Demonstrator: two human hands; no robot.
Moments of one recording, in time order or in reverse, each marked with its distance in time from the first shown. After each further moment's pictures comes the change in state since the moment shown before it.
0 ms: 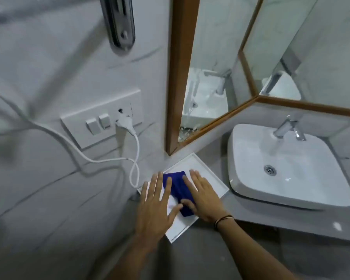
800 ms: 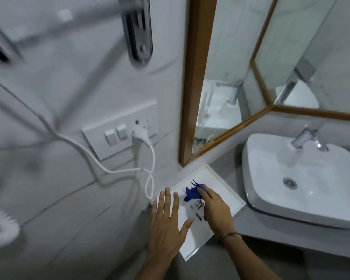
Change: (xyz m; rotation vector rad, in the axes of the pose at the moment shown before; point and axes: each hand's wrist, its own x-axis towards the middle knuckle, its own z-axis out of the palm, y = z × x) left_hand -0.005 0.000 0.003 0.107 0.103 -0.035; right_hand 0.002 -0.032 -0.012 0.086 0.224 0.200
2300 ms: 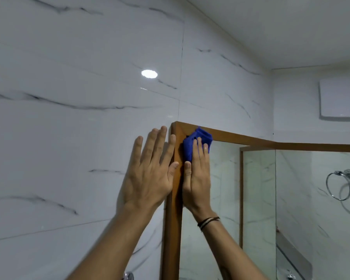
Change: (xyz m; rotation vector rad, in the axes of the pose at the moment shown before) left_hand 0.314 0.036 -0.648 0.533 1.366 0.075; right_hand 0.224 -0.199 -0.654 0.564 1.262 -0.749
